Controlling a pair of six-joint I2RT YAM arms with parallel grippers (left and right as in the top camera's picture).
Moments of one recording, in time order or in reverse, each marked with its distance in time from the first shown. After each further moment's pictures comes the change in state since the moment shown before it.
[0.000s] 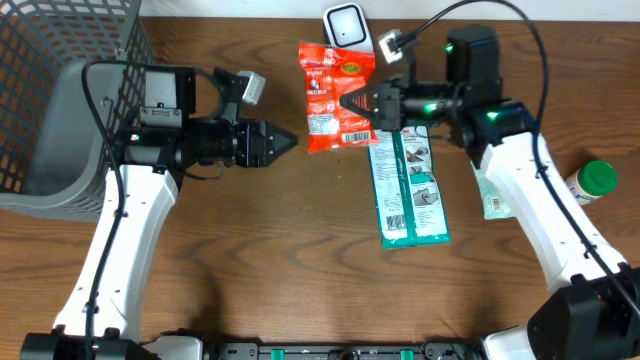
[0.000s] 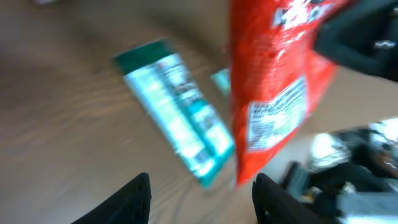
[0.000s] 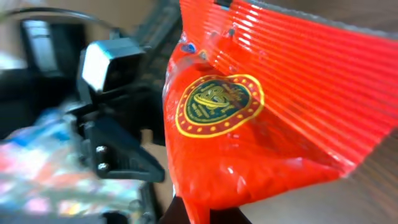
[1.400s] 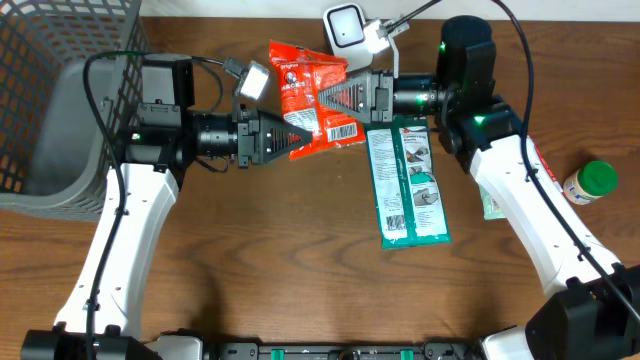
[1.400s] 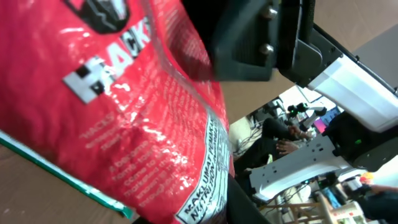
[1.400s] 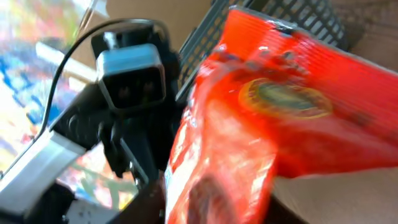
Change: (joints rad) left arm 0.000 0.007 -0.001 0.135 0.436 -0.029; right arm 0.064 0.000 0.000 0.237 -0.108 0.319
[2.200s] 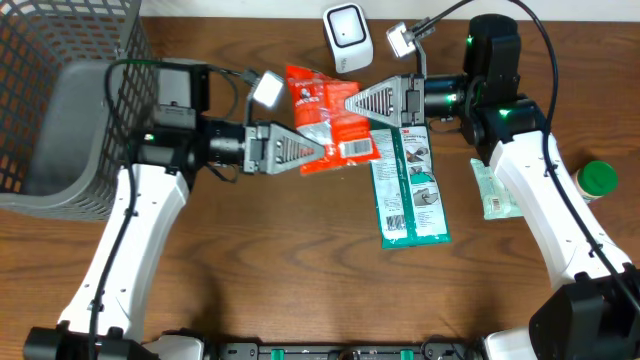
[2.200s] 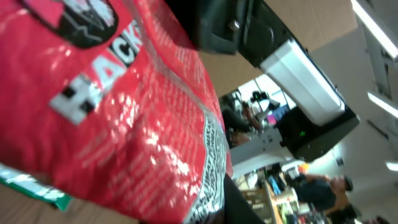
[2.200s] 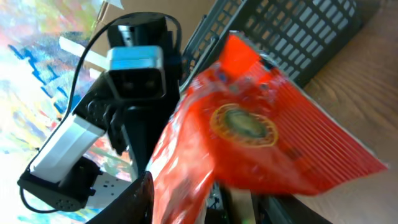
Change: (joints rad) left arm -0.072 0.000 0.000 -0.055 0.108 -0.092; right arm -0.106 0.000 0.000 -0.145 -0.170 -0.090
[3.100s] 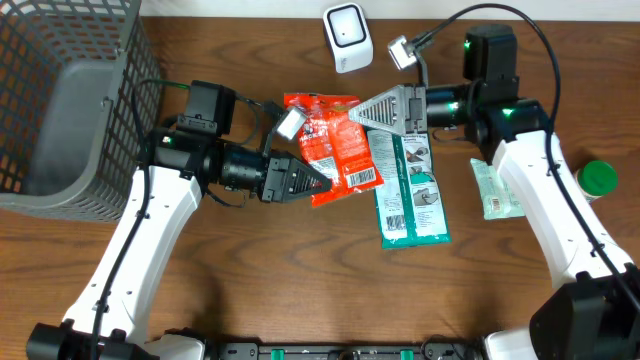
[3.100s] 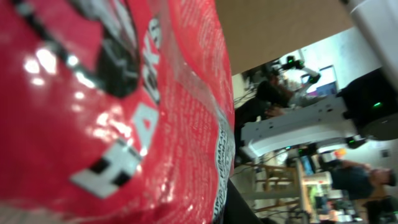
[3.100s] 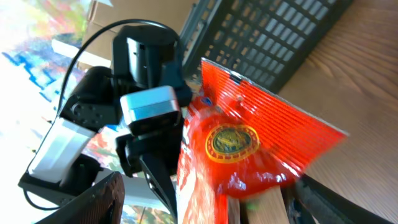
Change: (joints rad) left arm -0.064 0.000 -0.006 -0.344 -0.242 0.301; right arm -0.022 0.000 0.000 -0.207 0.002 -0.124
